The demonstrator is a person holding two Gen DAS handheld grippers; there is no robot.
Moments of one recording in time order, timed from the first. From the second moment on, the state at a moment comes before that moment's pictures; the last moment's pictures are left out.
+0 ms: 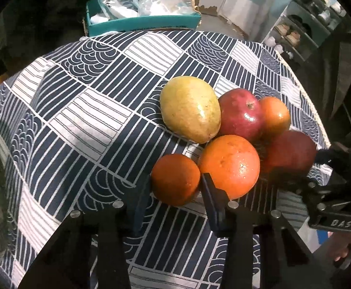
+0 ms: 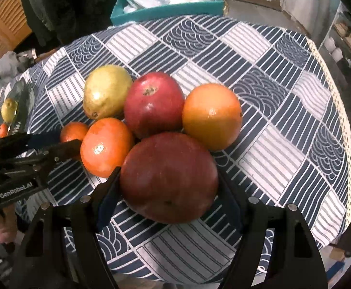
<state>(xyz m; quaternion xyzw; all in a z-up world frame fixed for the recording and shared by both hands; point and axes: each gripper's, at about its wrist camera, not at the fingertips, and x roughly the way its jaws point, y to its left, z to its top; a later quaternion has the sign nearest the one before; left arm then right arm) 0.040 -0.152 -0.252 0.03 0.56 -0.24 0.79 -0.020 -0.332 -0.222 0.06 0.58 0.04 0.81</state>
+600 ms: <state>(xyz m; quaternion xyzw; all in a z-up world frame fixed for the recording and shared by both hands) 0.024 -0.140 -0.186 0.06 0.48 -0.20 0.85 -0.021 -0.325 -0.158 0.00 0.49 0.01 0.87</state>
